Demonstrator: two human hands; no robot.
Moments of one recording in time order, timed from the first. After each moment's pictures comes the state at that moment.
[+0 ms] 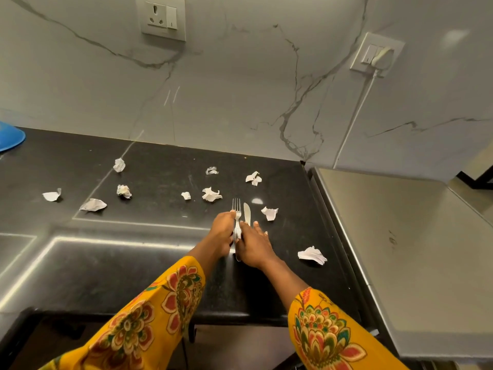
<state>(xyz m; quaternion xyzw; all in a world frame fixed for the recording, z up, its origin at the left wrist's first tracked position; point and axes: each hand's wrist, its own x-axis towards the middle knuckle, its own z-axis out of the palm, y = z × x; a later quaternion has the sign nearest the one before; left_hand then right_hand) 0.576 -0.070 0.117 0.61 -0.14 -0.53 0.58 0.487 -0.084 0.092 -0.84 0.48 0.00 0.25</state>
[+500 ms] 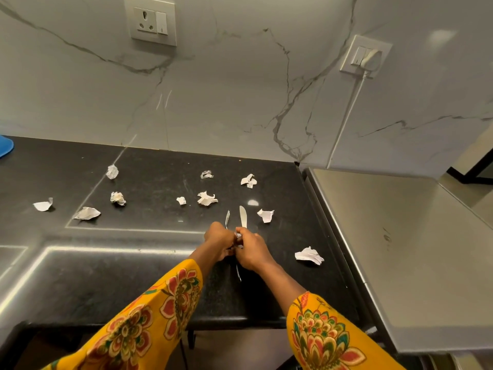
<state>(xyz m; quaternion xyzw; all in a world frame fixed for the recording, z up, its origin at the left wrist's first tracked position) 0.583 -0.078 0.088 0.74 -0.18 -0.48 0.44 0.489 -0.081 0.091 -0.79 0.51 -0.09 0.33</state>
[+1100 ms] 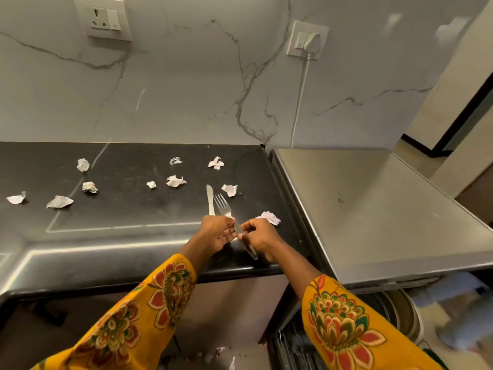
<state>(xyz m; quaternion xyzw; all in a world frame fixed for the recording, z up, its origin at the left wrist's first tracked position) 0.486 -0.028 0.110 0.62 -0.13 -0.58 0.52 0.369 -0.040 0.110 -0.66 0.55 -0.18 0.48</state>
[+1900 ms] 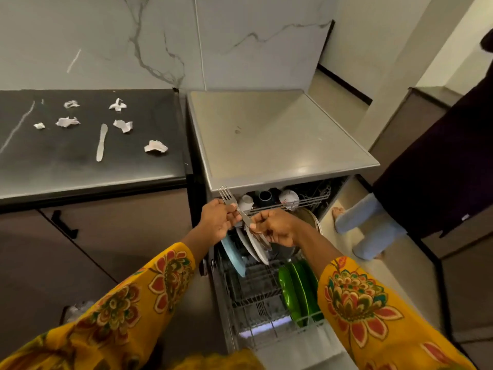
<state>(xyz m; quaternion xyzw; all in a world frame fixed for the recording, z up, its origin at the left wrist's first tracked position) 0.170 0.076 0.066 0.54 -0.15 -0.63 0.53 0.014 0.074 0.095 -0.49 0.54 -0.14 0.66</state>
